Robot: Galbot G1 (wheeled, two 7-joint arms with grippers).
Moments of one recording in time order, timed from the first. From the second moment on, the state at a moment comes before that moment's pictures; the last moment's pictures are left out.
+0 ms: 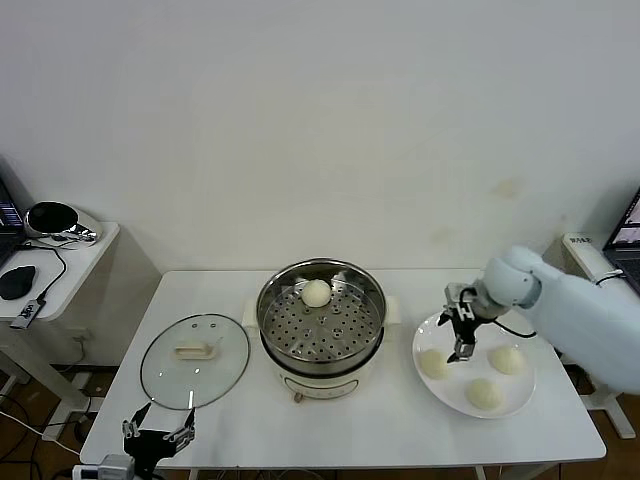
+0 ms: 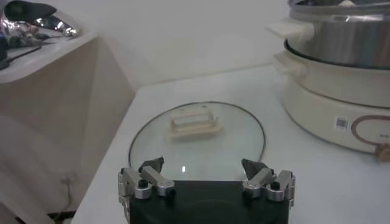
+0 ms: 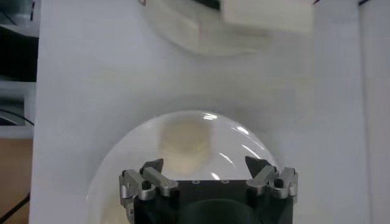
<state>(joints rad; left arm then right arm) 1.72 -1.42 -0.78 -2.08 -0.03 0.35 0.15 -0.08 0.67 -0.70 1.41 -0.11 -0.39 -1.16</state>
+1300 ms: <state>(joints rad) 1.73 -1.43 -0.76 -2.07 -0.01 0.35 0.15 -0.21 0.72 -0.62 1.35 -0.17 -0.36 -1.10</state>
